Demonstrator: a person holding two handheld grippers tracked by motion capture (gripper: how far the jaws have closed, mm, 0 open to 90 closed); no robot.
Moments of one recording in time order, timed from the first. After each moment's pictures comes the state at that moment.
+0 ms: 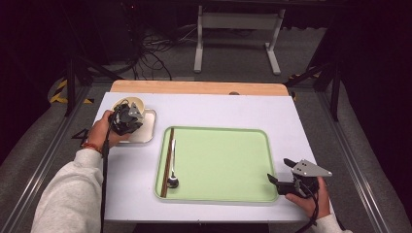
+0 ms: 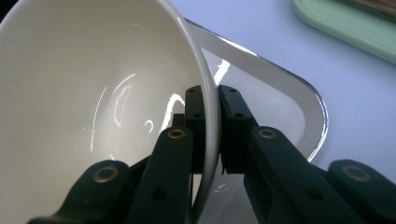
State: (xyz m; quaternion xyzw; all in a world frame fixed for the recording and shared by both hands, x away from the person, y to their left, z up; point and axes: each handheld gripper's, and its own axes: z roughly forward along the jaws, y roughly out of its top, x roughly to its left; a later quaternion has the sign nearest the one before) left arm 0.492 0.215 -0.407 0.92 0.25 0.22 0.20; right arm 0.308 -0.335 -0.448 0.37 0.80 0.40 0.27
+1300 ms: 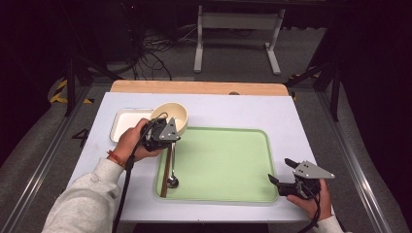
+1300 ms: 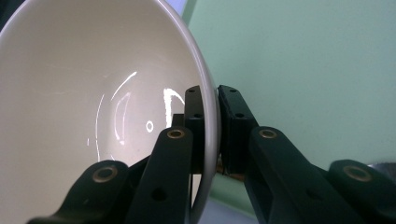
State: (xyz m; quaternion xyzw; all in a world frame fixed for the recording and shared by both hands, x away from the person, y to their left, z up) left arm 0.417 0.104 -0.366 0.94 0.06 0.22 0.27; right arm 0.302 -0.335 -0.443 0.36 0.79 0.41 0.28
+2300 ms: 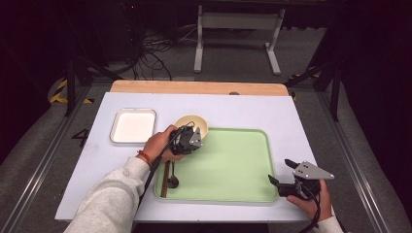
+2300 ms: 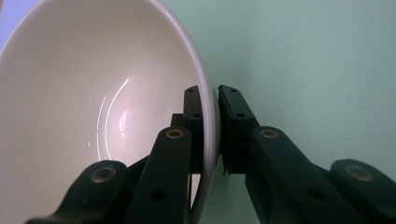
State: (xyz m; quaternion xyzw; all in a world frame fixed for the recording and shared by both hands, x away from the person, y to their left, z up) left arm 0.443 0.043 -0.421 0.96 0.02 0.18 0.22; right arm 0.301 -0.335 -0.444 0.36 0.80 0.40 0.28
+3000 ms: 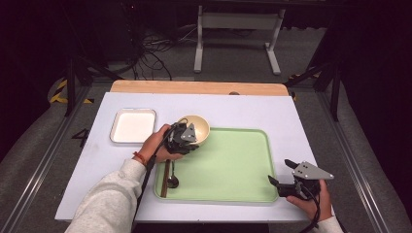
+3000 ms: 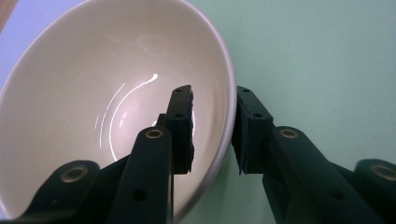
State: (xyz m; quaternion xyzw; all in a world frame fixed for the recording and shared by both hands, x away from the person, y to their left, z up) left arm 0.444 0.064 -0.415 0.94 0.07 0.15 0.30; right arm 0.301 -0.334 -0.444 0.36 0.80 0.40 0.28
